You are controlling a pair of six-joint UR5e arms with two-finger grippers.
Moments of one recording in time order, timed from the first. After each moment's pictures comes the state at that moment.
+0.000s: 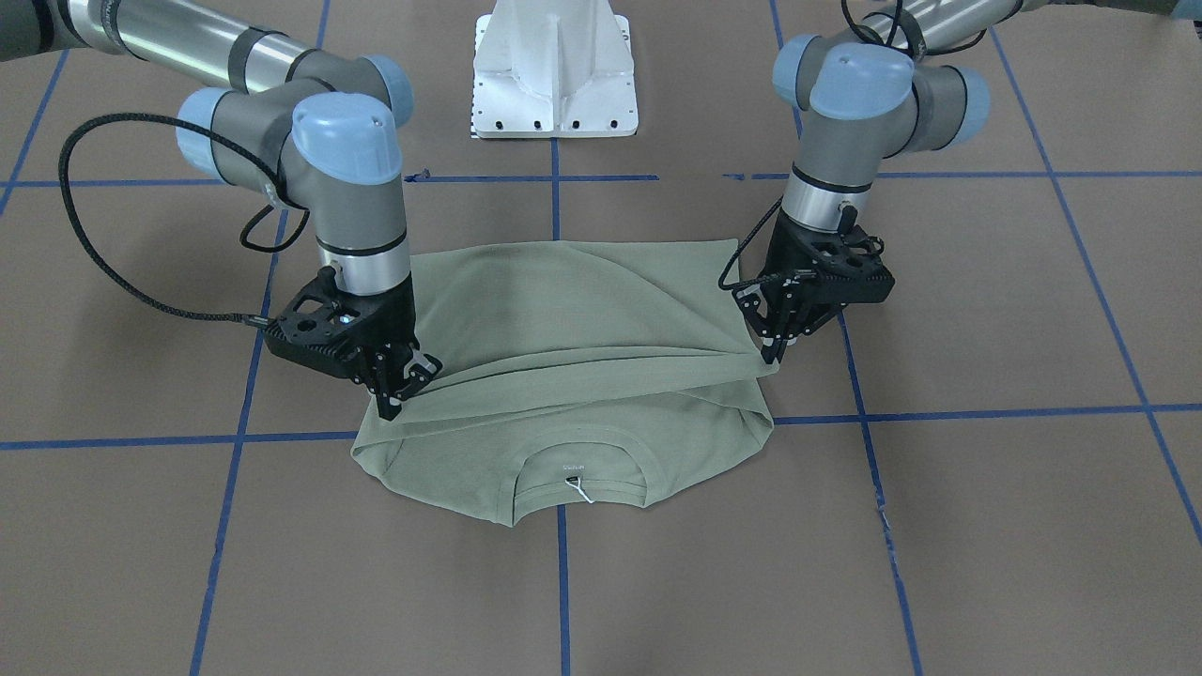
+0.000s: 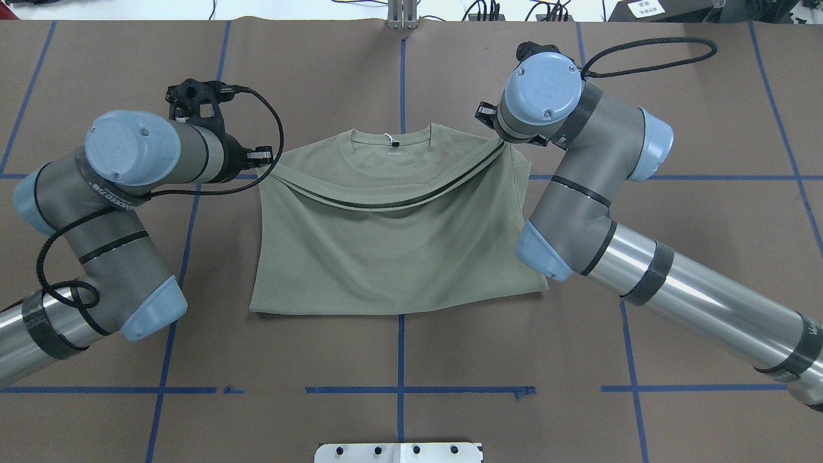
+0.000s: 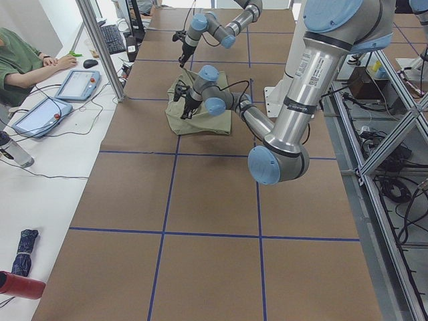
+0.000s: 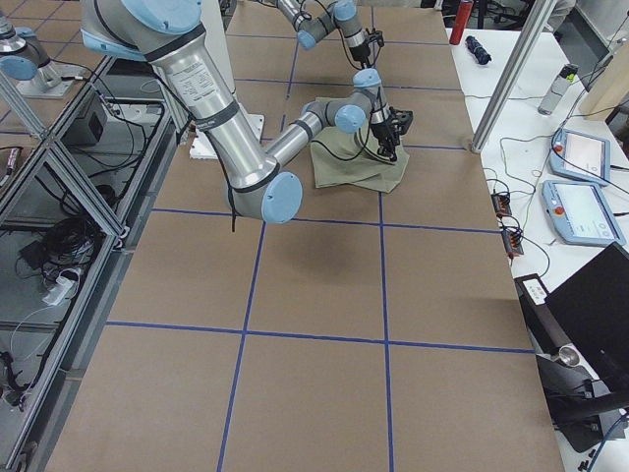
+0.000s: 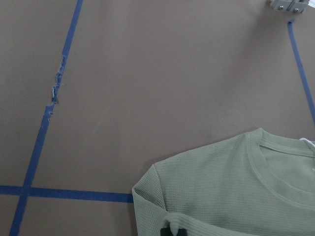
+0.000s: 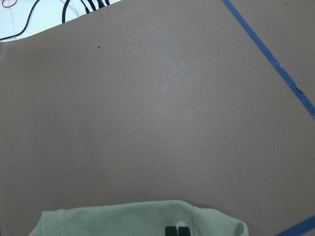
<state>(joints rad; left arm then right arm) -0.69 -1.99 -1.70 -2.00 -1.65 -1.21 0.72 -0.89 1.48 -1.39 1.63 1.48</state>
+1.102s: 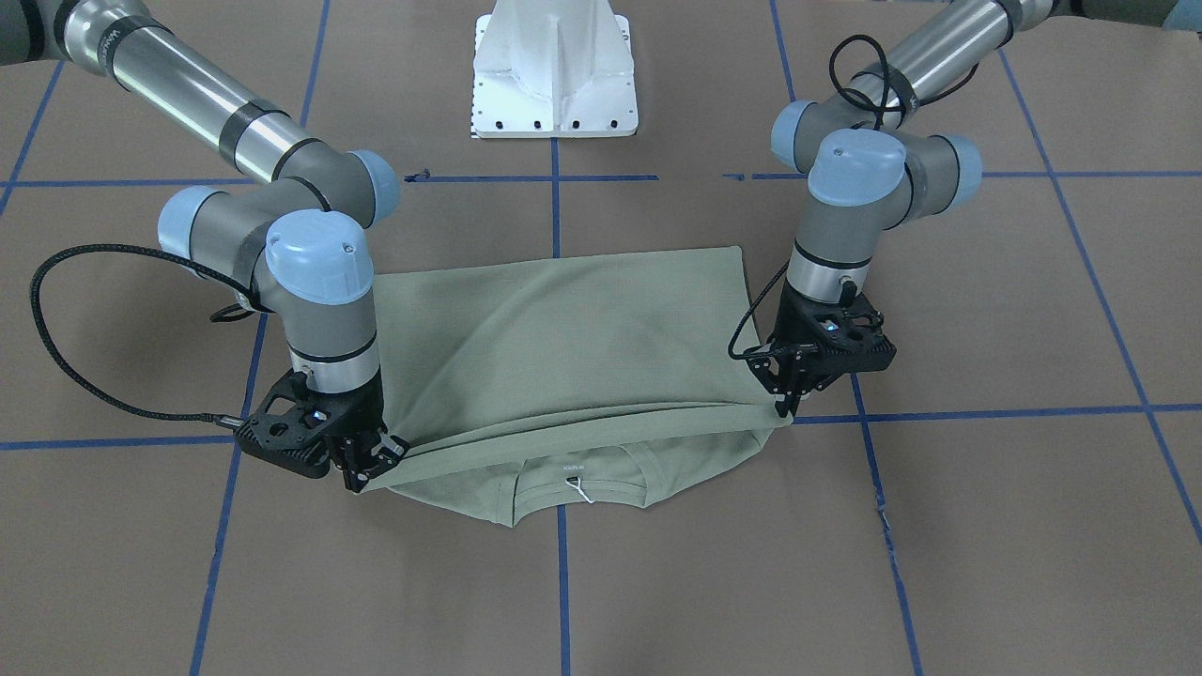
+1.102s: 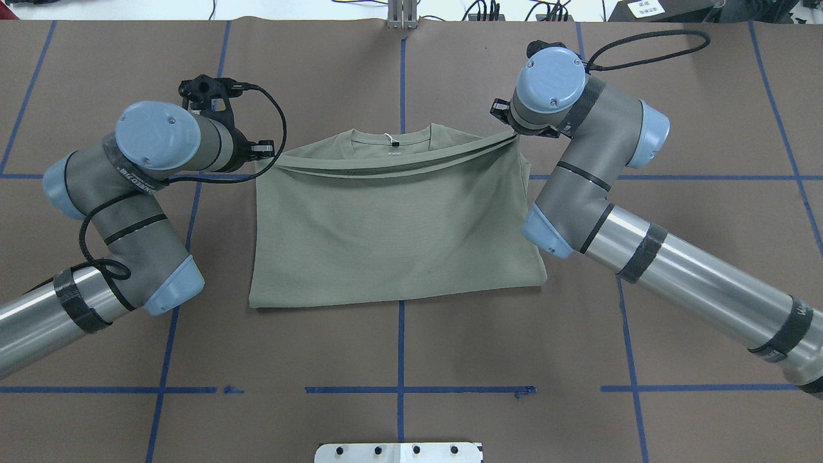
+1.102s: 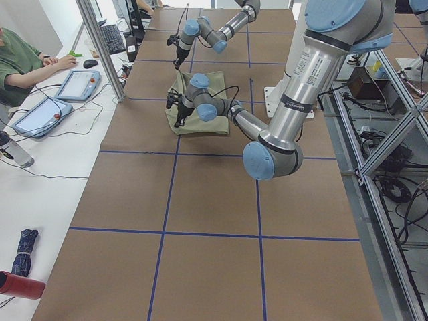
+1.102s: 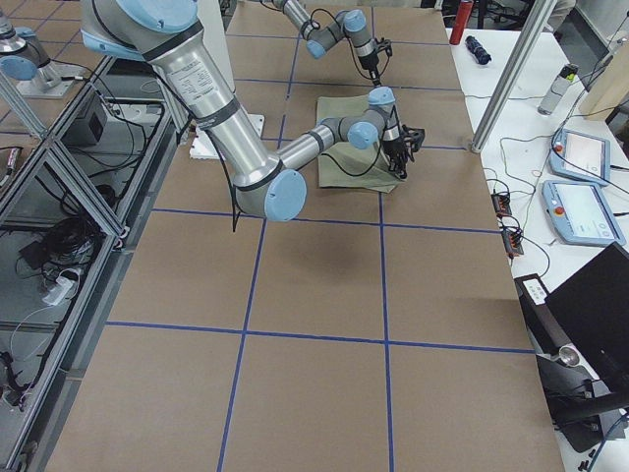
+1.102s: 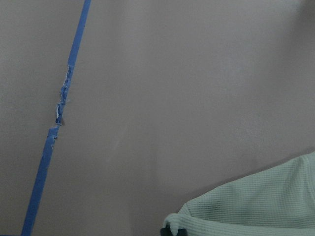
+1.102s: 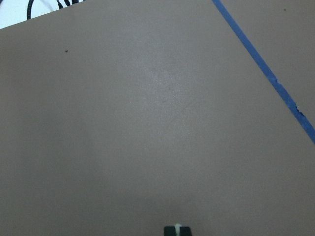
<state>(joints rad) -0.71 -2.05 -1.56 -2.02 -1.65 -1.14 0.75 -0.88 1.33 -1.29 1.65 1.42</state>
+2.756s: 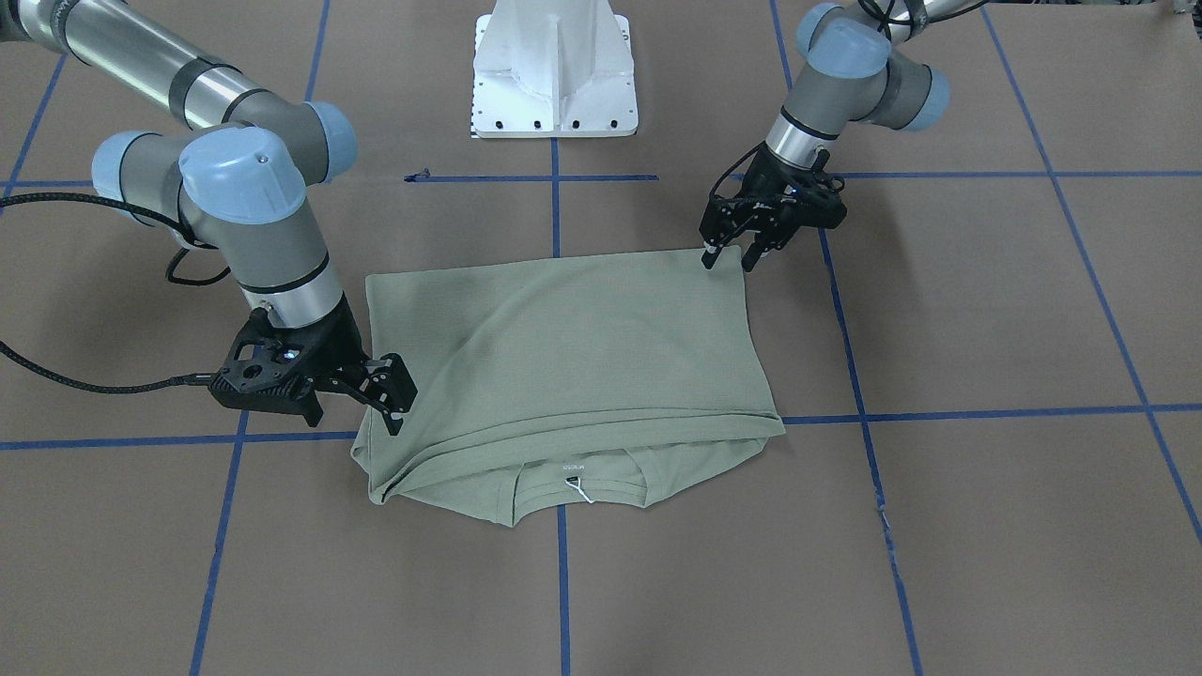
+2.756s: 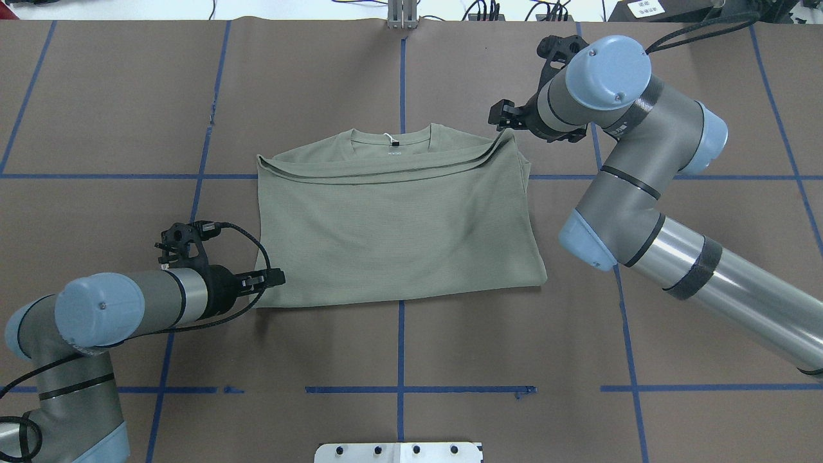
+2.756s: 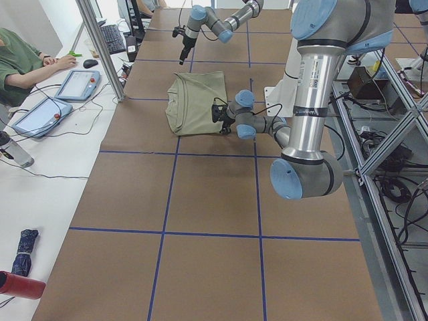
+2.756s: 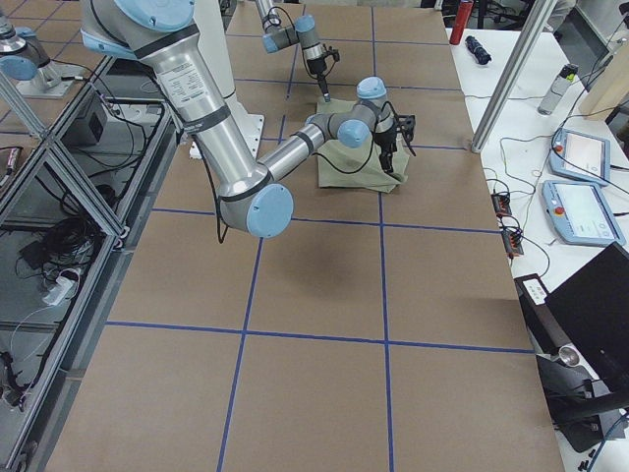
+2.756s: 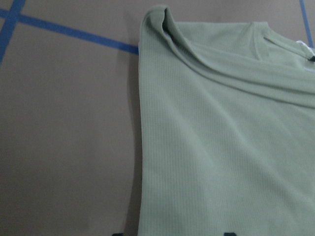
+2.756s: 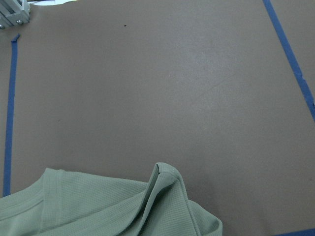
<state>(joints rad) -0.39 -1.71 -1.82 -2.34 -1.57 -1.53 0.77 -1.00 1.56 -1.27 1.78 1.26</state>
